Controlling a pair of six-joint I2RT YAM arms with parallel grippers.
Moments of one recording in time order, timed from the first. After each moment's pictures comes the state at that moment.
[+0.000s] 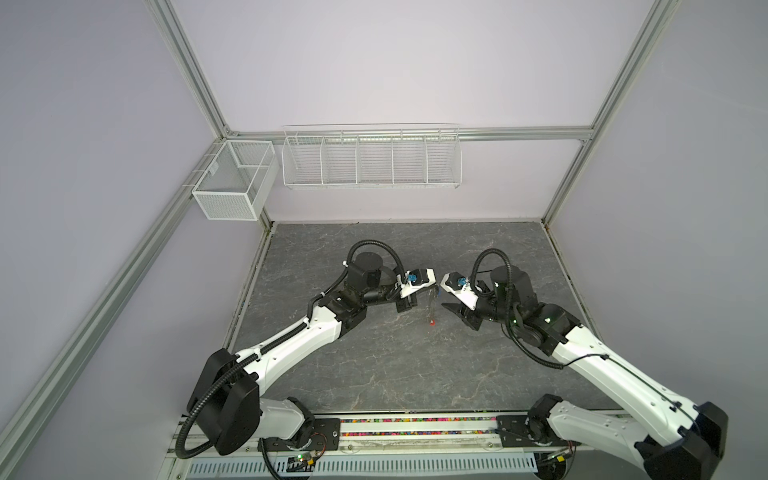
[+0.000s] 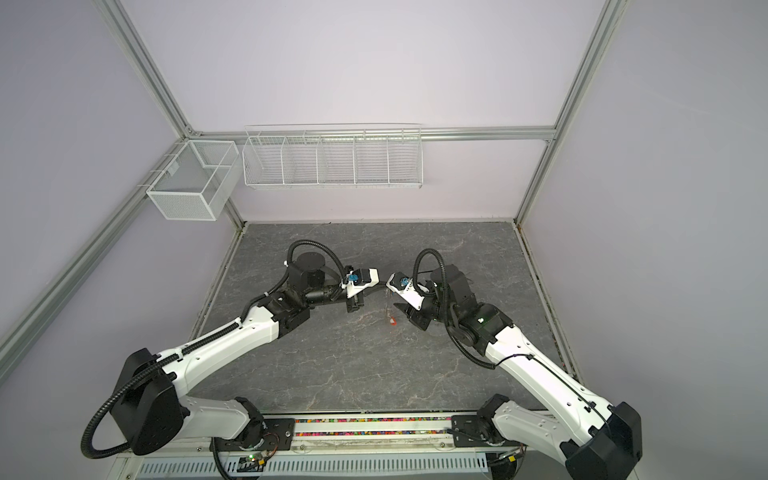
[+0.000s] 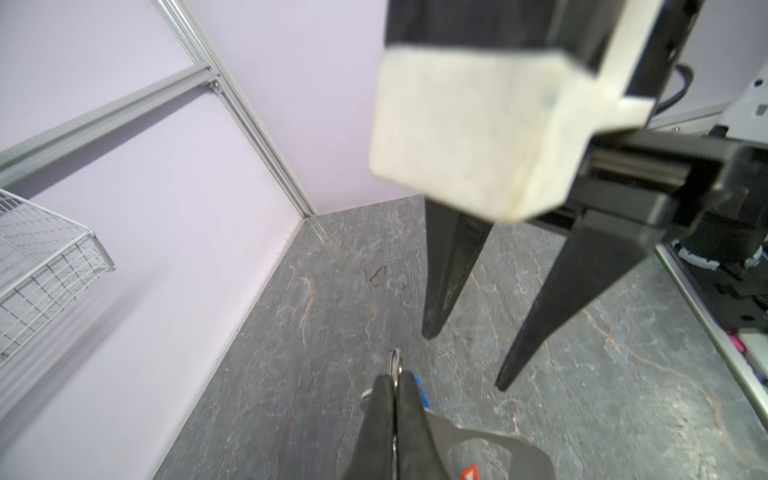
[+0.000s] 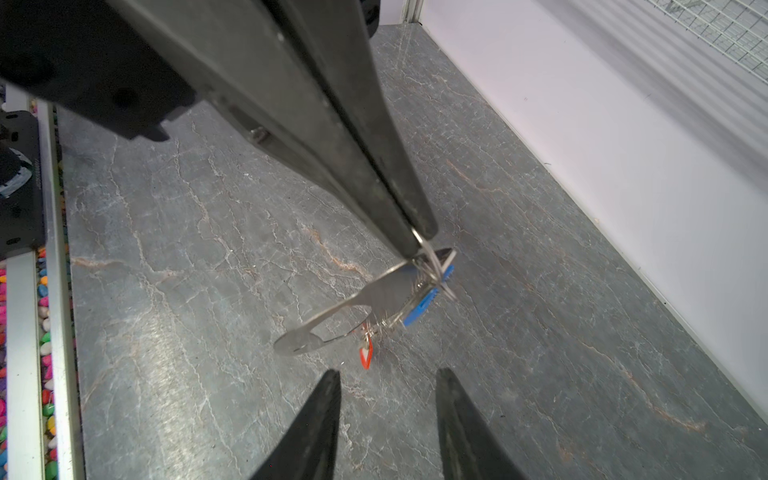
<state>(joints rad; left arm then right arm) -0.73 1.36 0.97 0.19 0.64 0.51 0.65 1.06 0.93 -0.44 -0.24 -0.41</state>
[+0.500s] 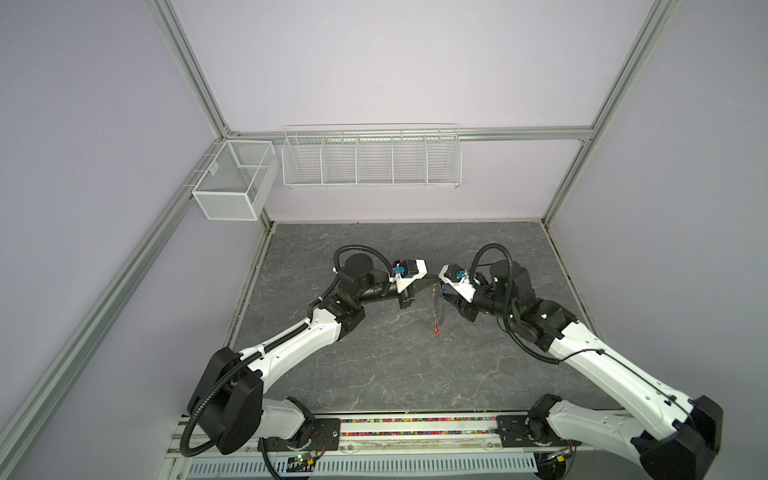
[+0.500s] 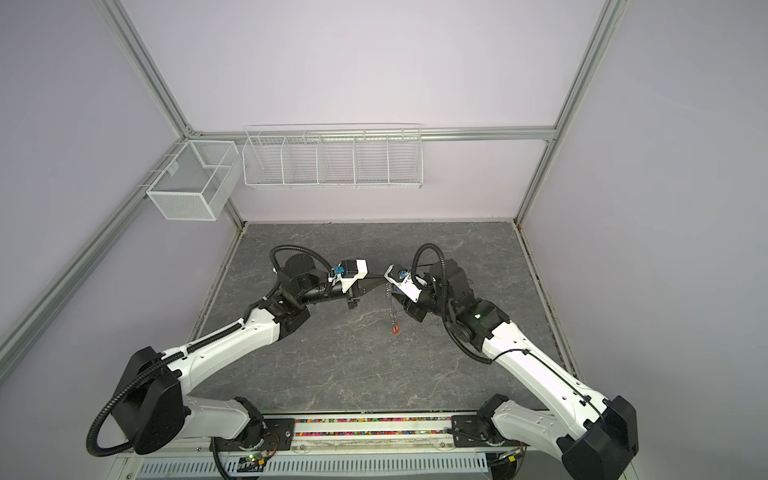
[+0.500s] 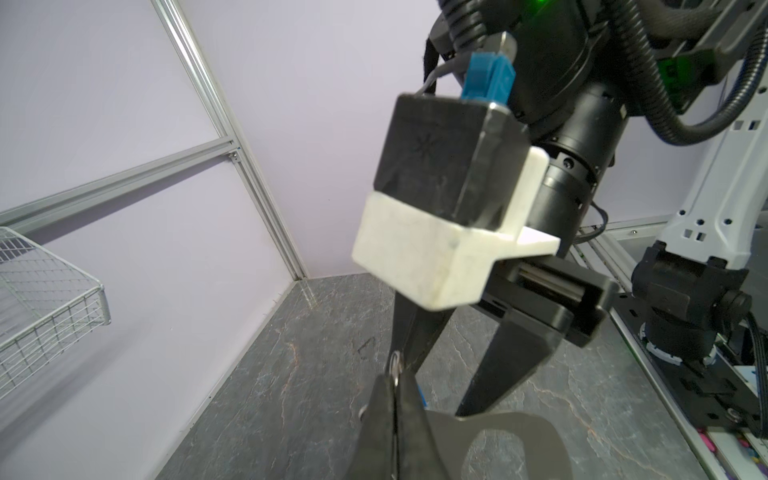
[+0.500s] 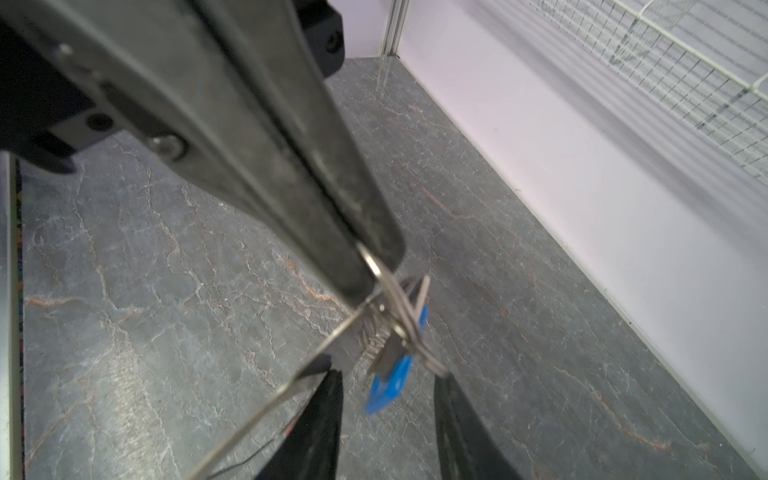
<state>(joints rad) -0.71 1.37 0.91 0.48 0.75 0.28 0.64 1.09 0.96 -0.35 -0.22 -0.41</state>
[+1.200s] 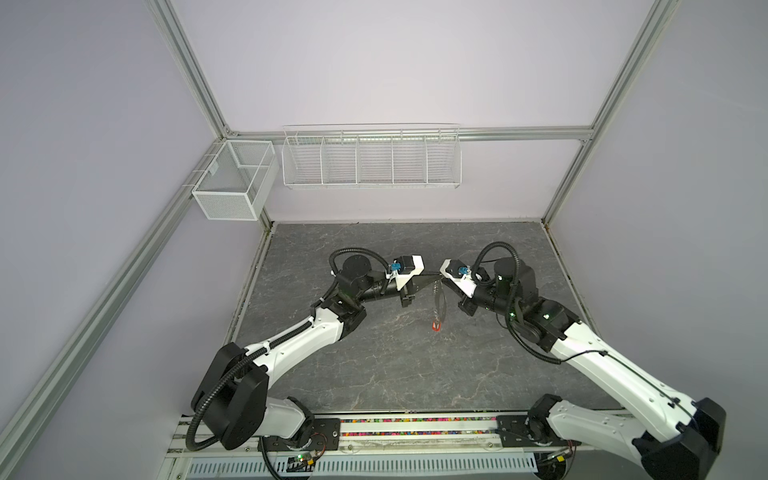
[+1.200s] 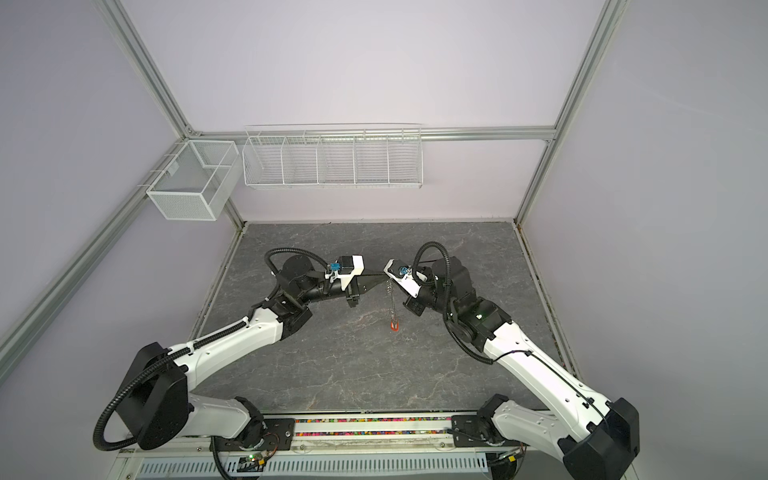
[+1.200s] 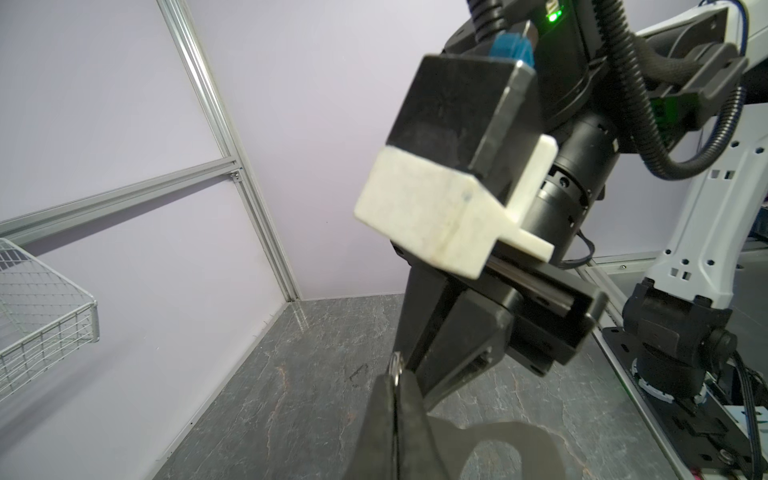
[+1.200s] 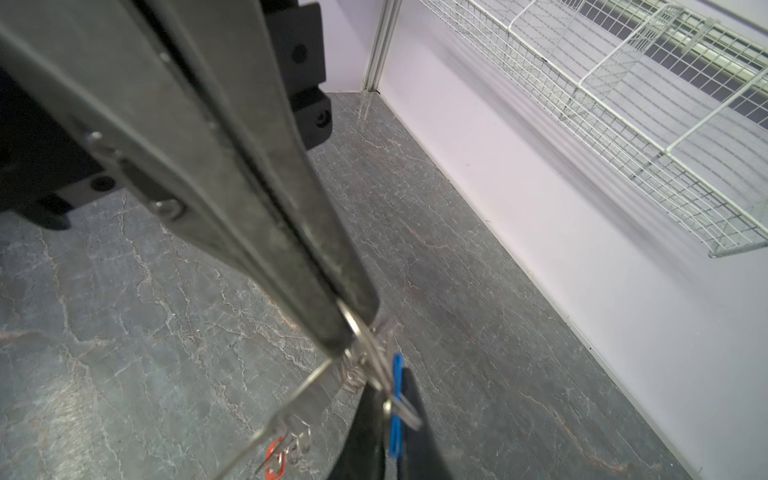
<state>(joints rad) -0.70 1.39 0.90 0.62 0.76 0.17 0.66 1.08 0.96 -0.28 -0.17 -0.44</state>
